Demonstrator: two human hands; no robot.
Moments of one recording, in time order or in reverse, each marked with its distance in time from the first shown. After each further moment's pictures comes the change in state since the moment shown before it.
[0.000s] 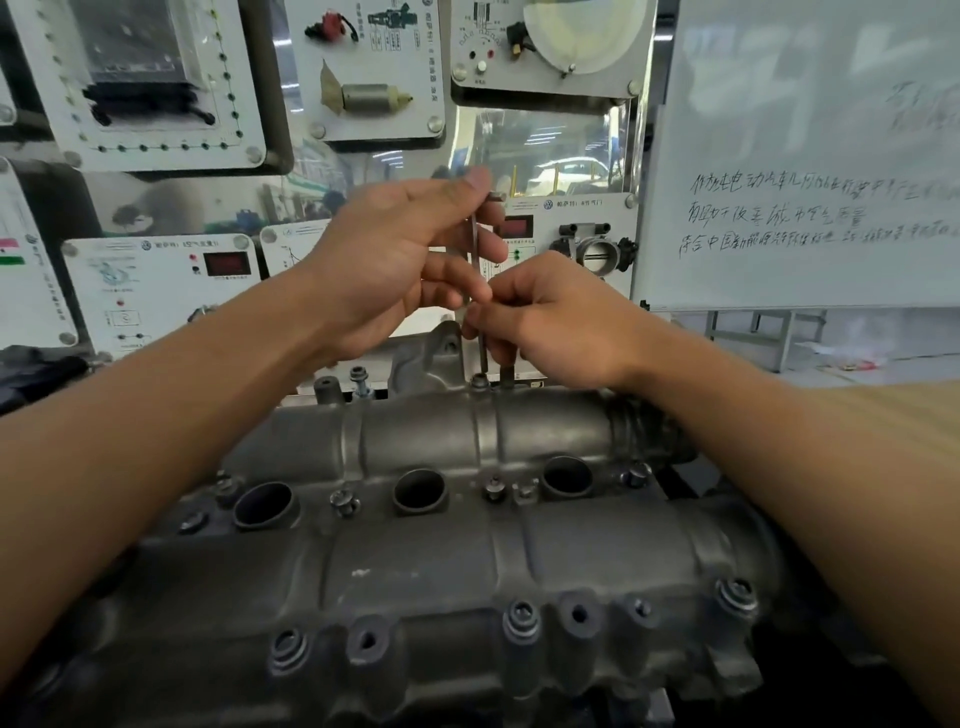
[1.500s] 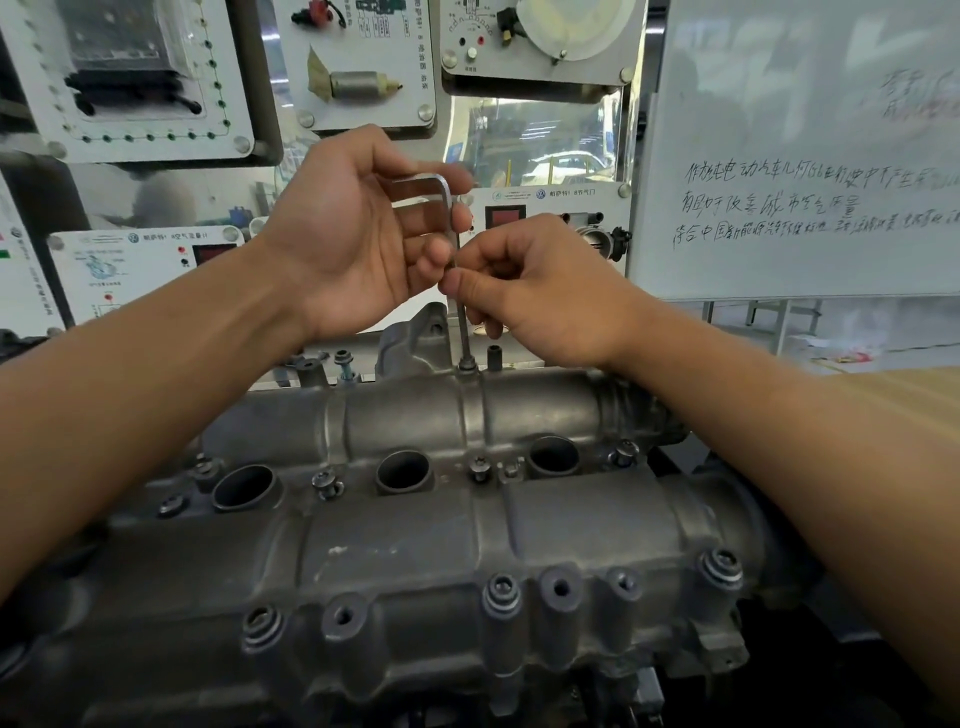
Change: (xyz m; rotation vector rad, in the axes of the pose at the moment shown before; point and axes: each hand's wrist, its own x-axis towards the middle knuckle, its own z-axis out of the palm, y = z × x) left_hand 0.003 0.002 -0.009 -0.351 -0.084 -0.185; right_hand 0.002 0.003 0.004 0.115 0.104 -0.165
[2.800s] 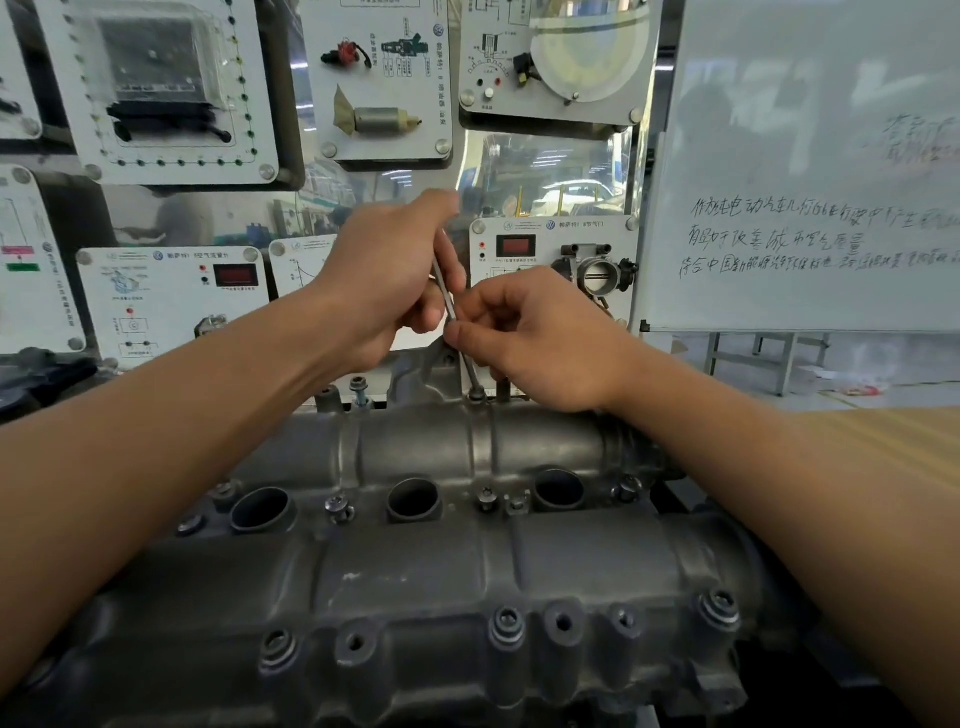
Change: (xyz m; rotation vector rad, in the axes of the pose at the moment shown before) left_hand -0.001 -0.004 0.021 0.395 0.454 0.152; right_hand 0.000 0.001 0.005 -0.016 -0.074 0.017
